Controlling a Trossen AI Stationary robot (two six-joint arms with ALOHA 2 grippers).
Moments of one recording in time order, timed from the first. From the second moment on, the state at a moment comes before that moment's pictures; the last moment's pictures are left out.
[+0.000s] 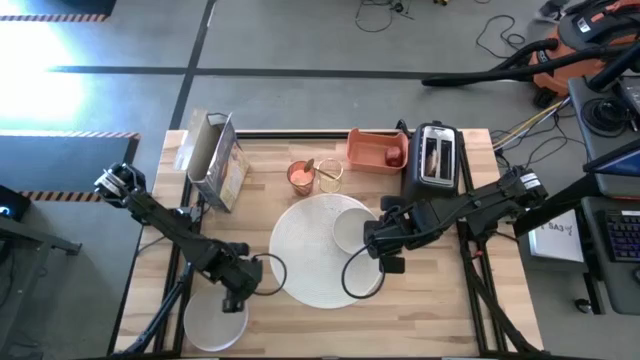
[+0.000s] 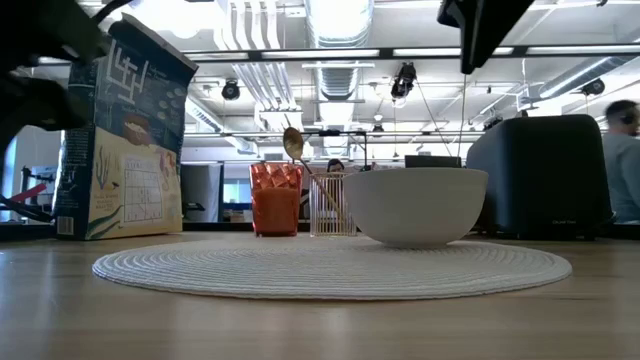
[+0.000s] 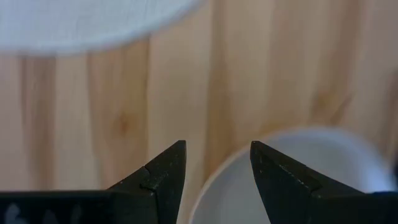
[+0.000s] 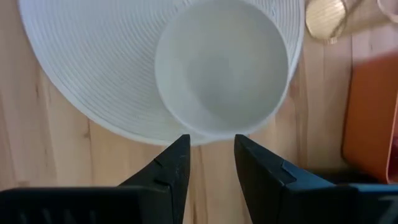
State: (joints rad) left arm -0.64 1.44 0.87 -0.76 0.02 -0.72; right arm 0.33 1.60 1.52 -1.27 0.23 0.35
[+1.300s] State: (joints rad) left arm -0.67 1.66 0.87 -0.84 0.17 -0.65; right arm 0.36 1.61 1.50 -1.27 0.24 0.34
